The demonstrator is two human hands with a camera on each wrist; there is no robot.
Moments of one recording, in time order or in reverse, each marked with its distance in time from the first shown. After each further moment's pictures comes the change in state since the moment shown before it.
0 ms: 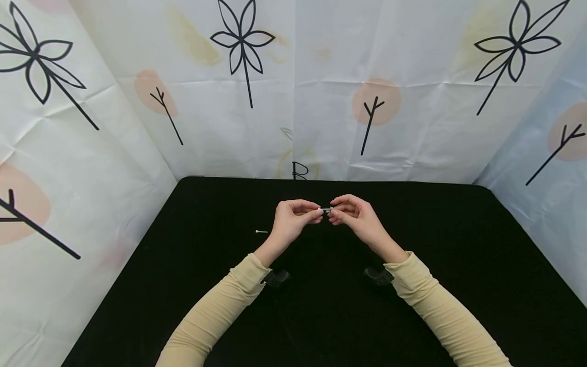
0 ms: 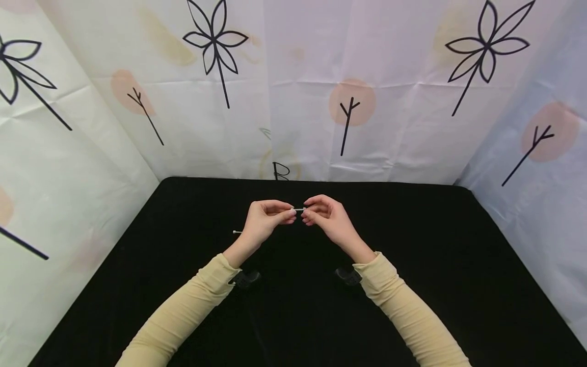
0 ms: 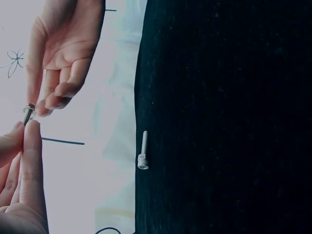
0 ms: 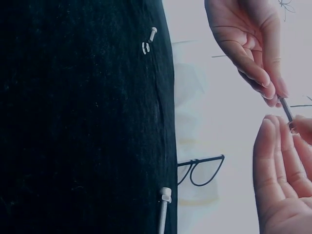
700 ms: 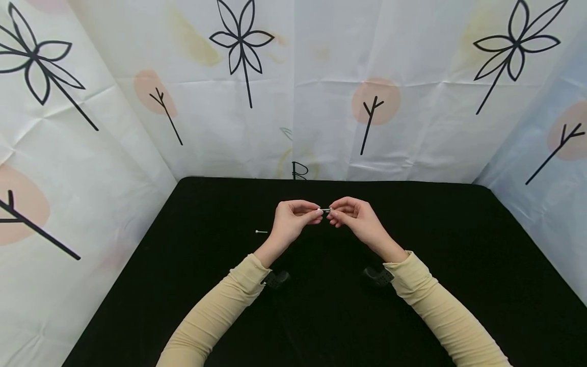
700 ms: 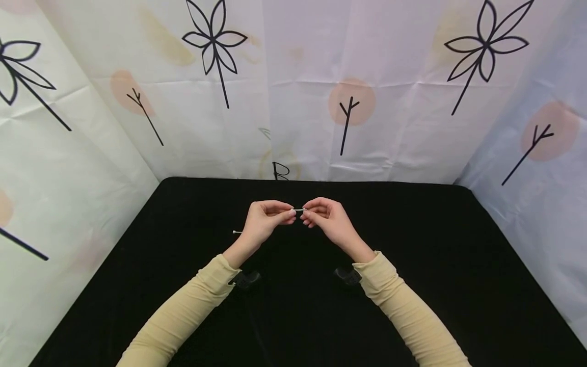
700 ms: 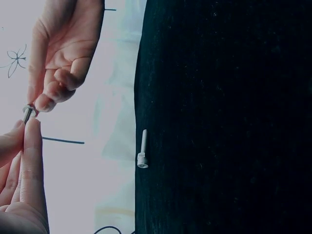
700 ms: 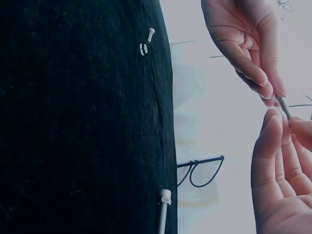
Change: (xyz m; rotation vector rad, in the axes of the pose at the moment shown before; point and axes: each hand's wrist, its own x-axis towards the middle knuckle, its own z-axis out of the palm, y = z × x) left_hand -0.002 -0.001 0.001 0.015 0.007 0.005; right_hand 0.000 0.001 0.000 -0.038 -0.008 0.001
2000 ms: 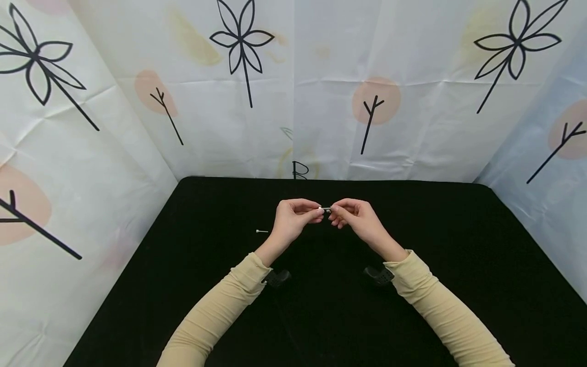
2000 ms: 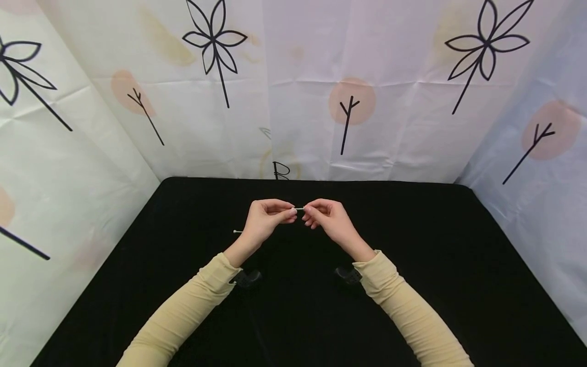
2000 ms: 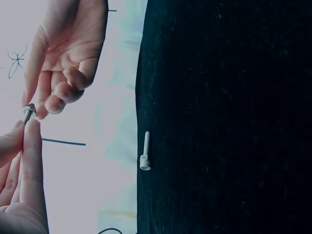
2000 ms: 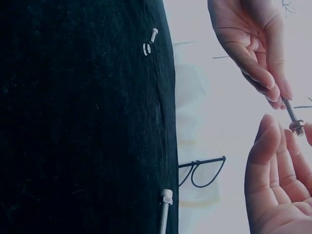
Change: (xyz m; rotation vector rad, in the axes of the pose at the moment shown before) left_hand 0.002 0.002 0.001 -0.005 -0.011 -0.024; right_hand 0.000 -0.004 0.000 -0.023 0.034 0.054
